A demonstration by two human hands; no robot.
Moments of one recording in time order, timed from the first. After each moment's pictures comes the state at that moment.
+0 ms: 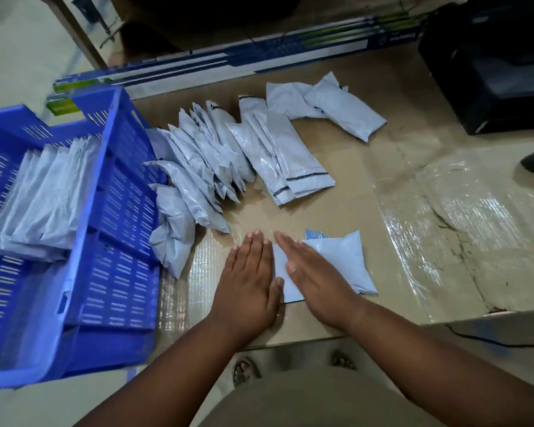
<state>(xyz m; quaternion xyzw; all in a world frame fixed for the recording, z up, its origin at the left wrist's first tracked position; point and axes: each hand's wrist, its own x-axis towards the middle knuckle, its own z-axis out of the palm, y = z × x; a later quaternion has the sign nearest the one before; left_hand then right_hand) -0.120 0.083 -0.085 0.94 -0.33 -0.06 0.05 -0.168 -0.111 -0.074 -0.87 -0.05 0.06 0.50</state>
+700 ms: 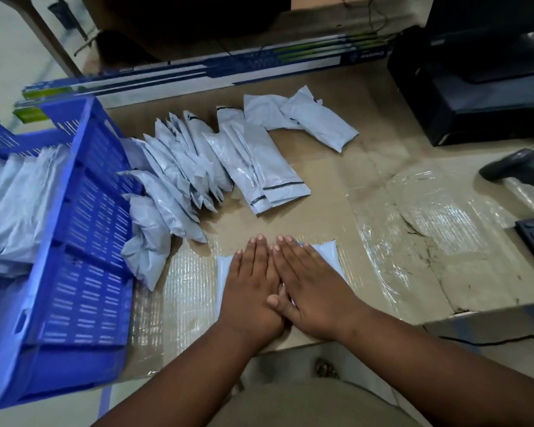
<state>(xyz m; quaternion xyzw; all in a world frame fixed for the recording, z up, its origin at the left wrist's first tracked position) -0.133 0.025 -0.097 0.94 -0.33 -0.03 0.03 -0.182 -0.143 -0.076 -0.99 -0.12 0.04 0.11</state>
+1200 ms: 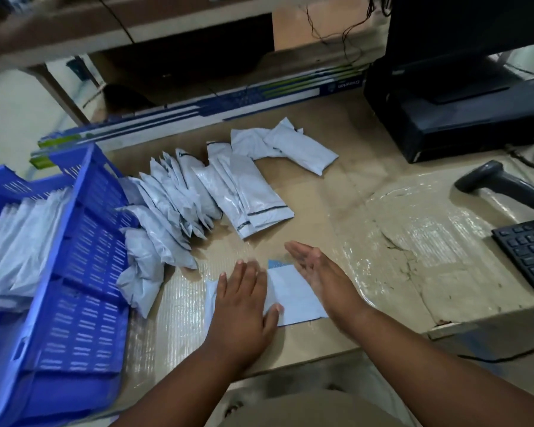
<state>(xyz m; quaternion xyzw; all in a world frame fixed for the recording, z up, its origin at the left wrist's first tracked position) -0.130 0.022 -0.072 0.94 -0.34 -0.05 0.03 -0.180 -0.191 -0.063 -0.62 0.11 0.01 0.77</state>
